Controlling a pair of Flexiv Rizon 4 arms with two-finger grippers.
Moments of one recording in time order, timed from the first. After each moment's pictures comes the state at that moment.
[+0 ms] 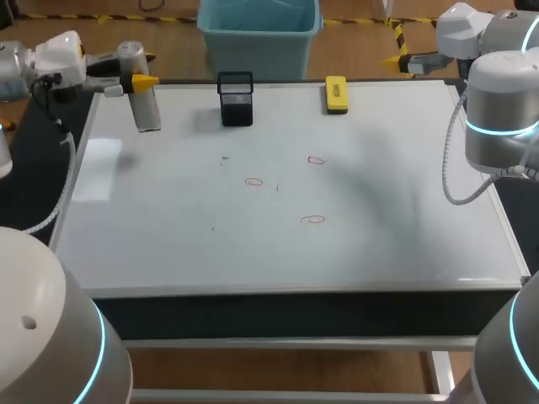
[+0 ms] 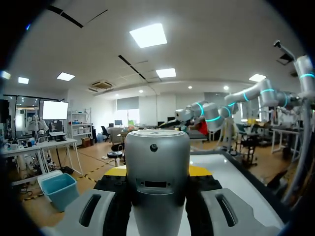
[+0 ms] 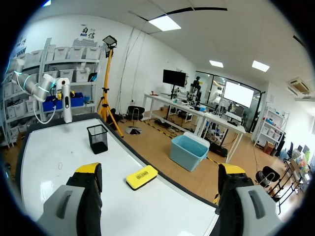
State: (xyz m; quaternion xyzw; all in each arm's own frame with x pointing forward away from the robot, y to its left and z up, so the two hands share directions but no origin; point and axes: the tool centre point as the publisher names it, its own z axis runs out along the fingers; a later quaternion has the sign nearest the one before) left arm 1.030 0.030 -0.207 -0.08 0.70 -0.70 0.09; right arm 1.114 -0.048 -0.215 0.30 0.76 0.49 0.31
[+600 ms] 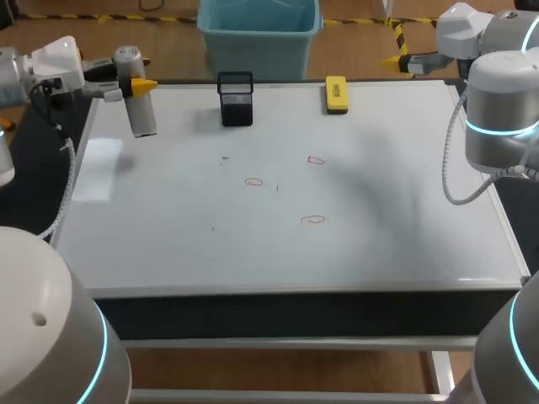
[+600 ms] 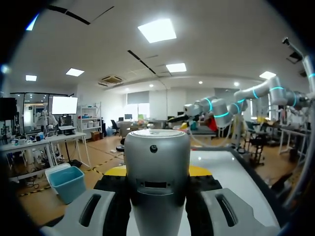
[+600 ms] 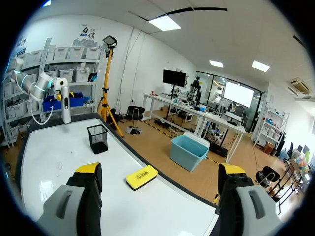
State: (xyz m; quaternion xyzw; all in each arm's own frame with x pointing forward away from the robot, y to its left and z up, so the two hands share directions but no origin) left arm 1.028 0.036 -0.212 -0.12 0.71 -0.68 0.12; right arm 1.114 -0.048 -0.215 0.30 0.76 0.49 0.31
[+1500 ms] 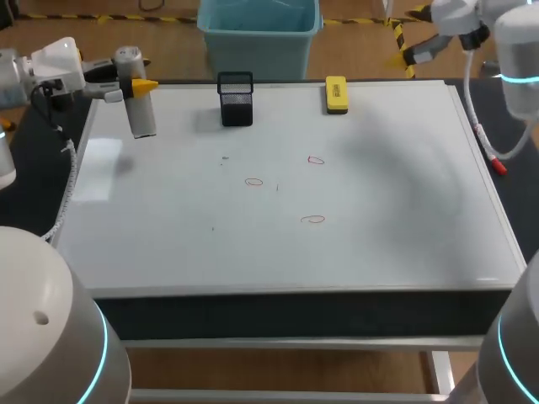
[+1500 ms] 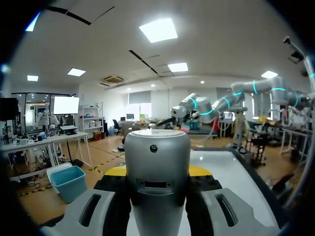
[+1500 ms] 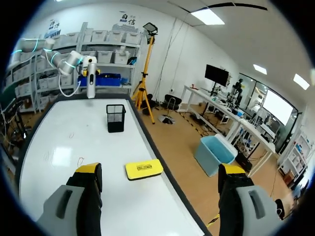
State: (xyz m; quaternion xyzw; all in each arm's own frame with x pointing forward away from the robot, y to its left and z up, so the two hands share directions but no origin) left arm 1.026 0.035 -0.211 -0.12 0.71 -0.68 0.12; right arm 1.168 -0.036 -0.248 0.13 0.86 0.45 0.20
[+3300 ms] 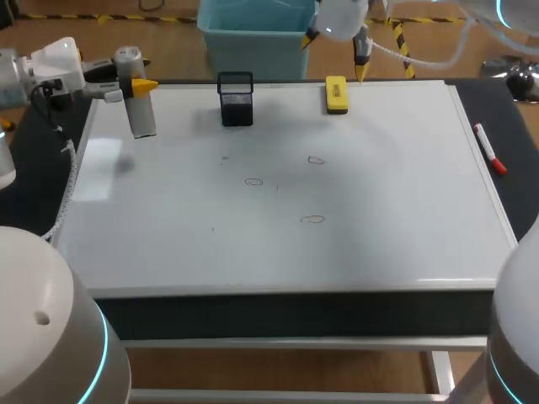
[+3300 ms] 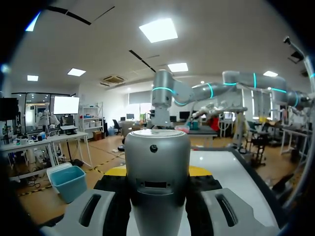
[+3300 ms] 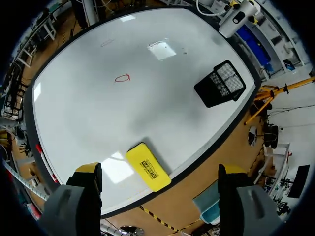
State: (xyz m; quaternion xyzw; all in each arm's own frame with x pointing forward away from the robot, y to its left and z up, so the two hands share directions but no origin) left arm 1.025 0.035 -0.211 -0.12 0.71 -0.68 0.12; right arm 1.177 0.081 -0.326 -0.45 0.89 0.08 0.05
